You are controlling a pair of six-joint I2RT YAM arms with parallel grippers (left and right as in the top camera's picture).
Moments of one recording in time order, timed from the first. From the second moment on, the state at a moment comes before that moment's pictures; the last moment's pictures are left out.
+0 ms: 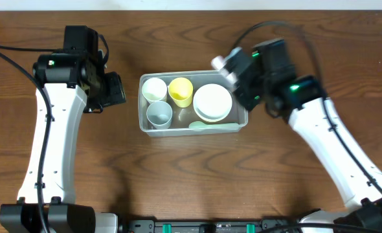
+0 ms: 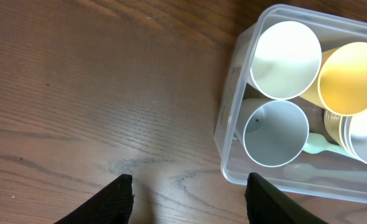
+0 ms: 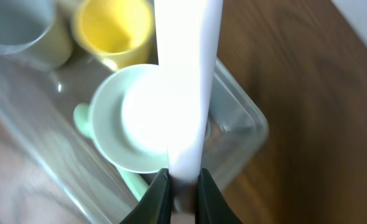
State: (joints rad) left arm -0.01 1.57 1.58 -1.33 0.02 -0.28; right arm 0.44 1.54 1.34 -0.75 -0.13 -0.48
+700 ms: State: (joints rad) left arm -0.01 1.57 1.58 -1.33 0.03 -0.28; right arm 0.57 1.70 1.33 -0.85 -0.08 -0.78
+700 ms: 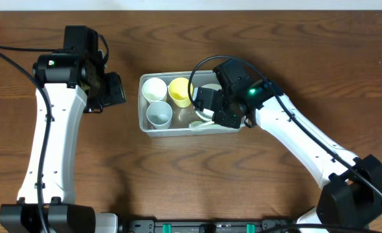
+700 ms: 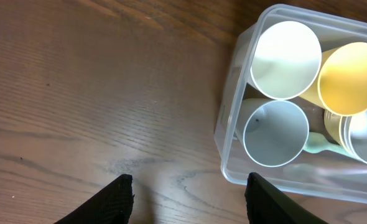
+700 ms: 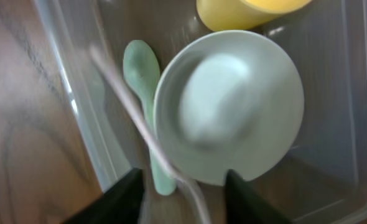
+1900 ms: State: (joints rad) left arm -0.09 1.54 1.56 -1.20 0.03 -0.14; right arm 0.05 1.49 1.33 -0.78 0.08 0.27
